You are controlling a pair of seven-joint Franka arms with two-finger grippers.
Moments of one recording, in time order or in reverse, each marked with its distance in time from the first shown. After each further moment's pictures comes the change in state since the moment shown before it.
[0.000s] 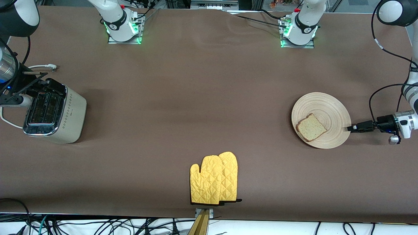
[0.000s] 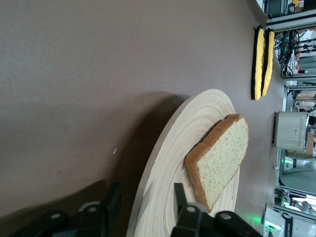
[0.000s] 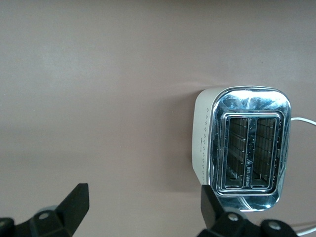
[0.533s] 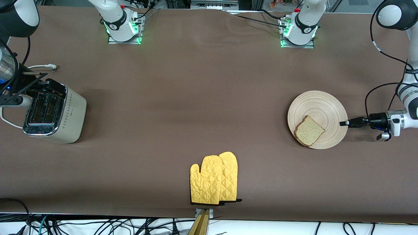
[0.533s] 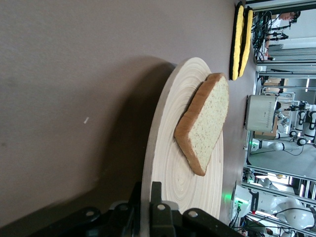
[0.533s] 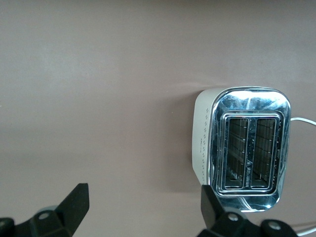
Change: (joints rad) left arm 0.013 0.036 -0.005 0.006 -0.012 -0.129 0.018; right arm -0.001 0.004 0.000 0.003 0.000 0.001 0.004
